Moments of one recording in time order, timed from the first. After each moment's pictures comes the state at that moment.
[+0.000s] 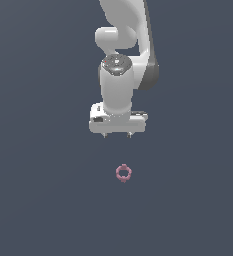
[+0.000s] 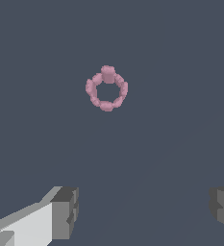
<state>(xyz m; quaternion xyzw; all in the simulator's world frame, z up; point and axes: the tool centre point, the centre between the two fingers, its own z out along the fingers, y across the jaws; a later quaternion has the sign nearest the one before) 0.000 0.006 0.180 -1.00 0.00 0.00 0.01</state>
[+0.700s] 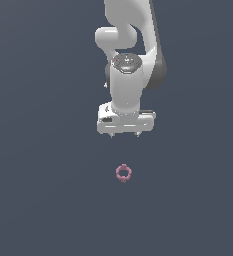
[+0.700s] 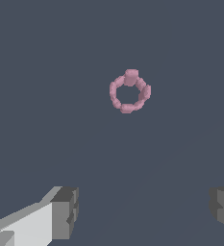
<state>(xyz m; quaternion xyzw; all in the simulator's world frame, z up) 0.002 0.035 0.183 -1.00 -0.02 -0.01 0.02</state>
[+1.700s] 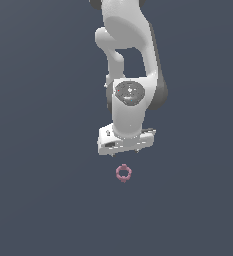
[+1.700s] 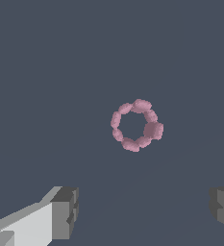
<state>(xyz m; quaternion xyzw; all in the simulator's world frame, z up) 0.057 0.036 0.142 -1.00 -0.10 0.00 0.01</state>
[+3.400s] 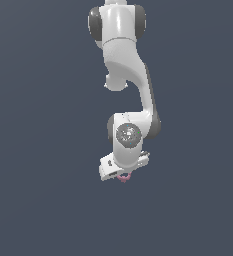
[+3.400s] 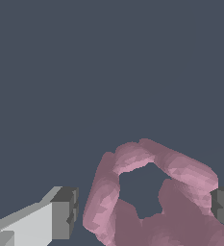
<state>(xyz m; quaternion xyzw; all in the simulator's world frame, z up) 0.100 0.034 0.041 -0.98 -0.17 0.00 0.00</state>
